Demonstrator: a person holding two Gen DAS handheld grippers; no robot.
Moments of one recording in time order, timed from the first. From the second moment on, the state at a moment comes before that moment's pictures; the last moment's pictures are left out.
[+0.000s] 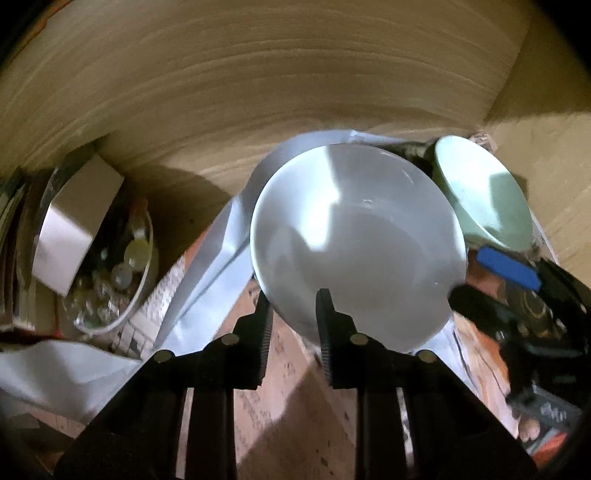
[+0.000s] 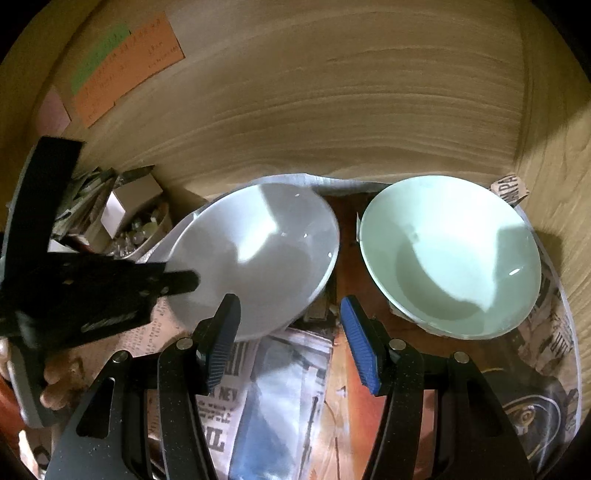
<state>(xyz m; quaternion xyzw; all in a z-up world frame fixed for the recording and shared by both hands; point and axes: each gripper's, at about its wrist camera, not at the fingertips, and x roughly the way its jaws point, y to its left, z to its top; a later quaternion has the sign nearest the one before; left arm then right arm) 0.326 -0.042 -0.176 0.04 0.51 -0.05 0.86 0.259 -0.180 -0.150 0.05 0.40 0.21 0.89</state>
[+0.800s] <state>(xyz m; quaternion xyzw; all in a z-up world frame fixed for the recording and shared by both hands) 0.271 -0.041 -0.171 0.07 0.50 -0.06 0.86 0.260 -0.154 -0.179 0.01 0.44 0.21 0.87</state>
